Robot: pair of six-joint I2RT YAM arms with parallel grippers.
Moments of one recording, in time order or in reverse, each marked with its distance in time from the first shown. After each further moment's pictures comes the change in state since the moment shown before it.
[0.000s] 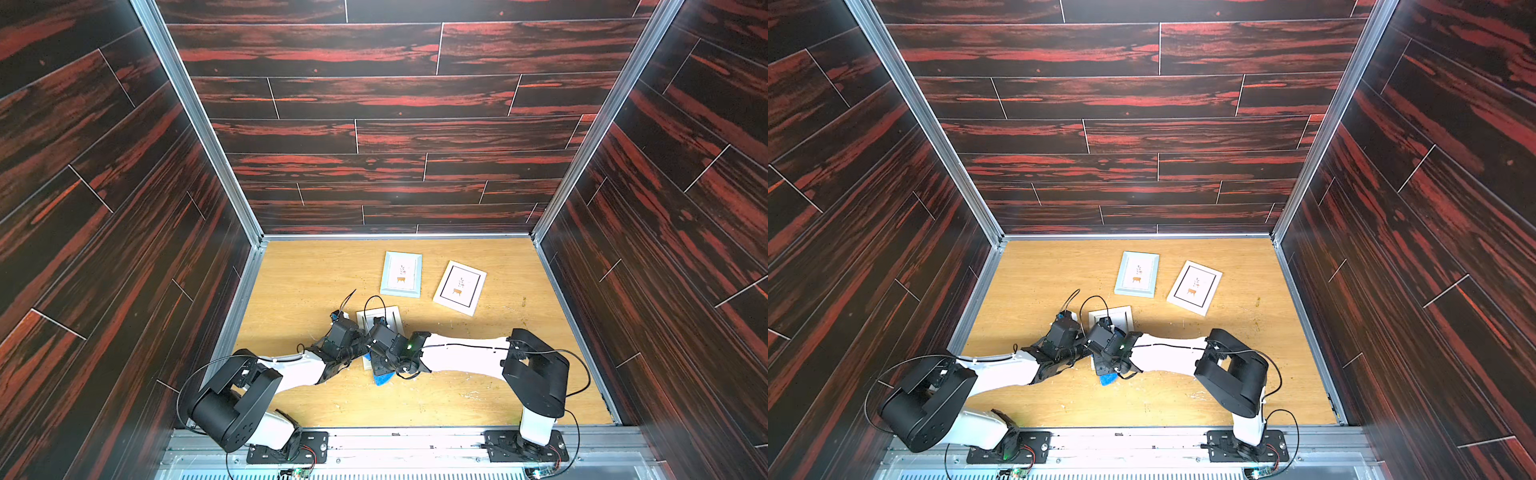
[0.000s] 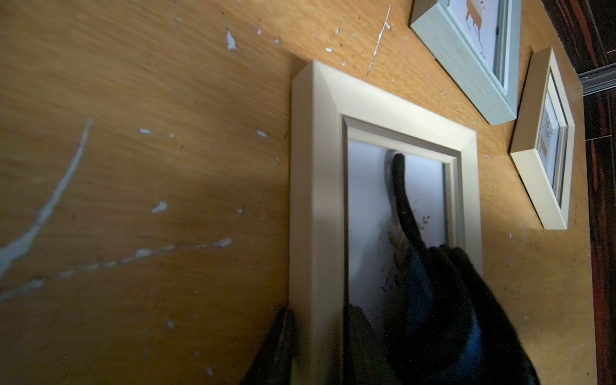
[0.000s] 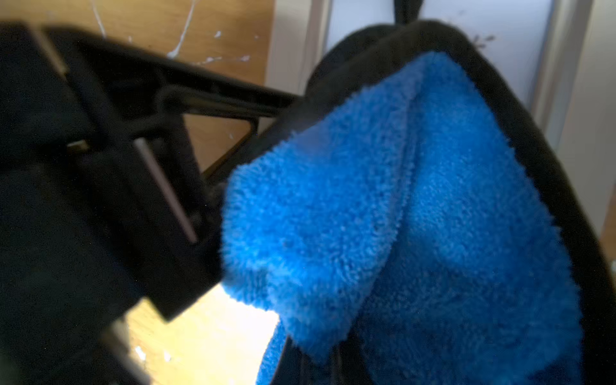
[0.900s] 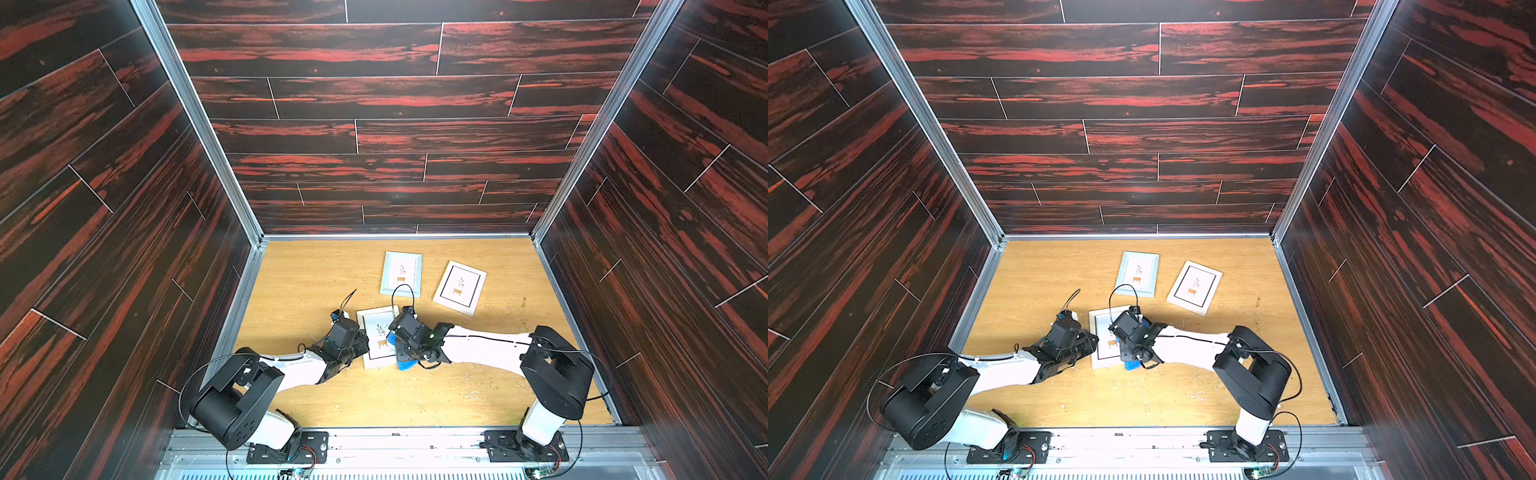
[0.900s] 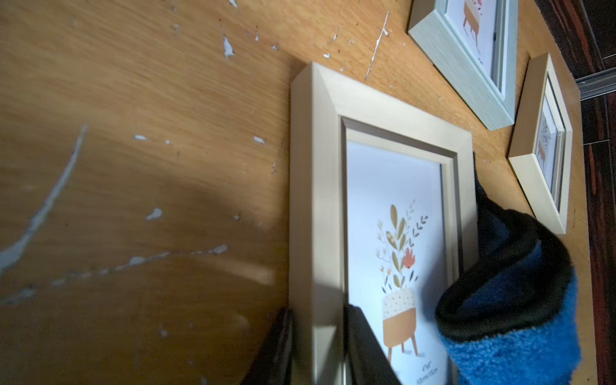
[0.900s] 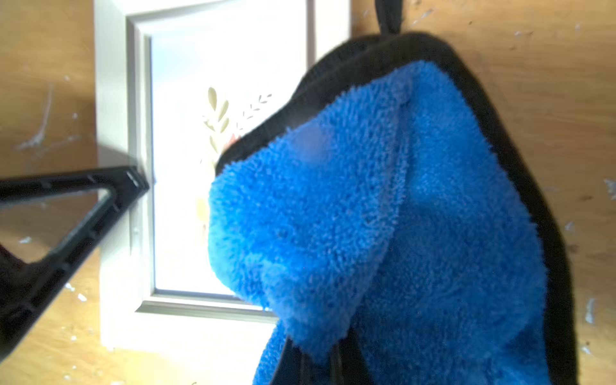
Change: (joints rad) left arm -0.005 0.016 0.006 0.014 -0.011 -0.003; right arm -0.120 -0.093 -0.127 0.002 0.066 -0.018
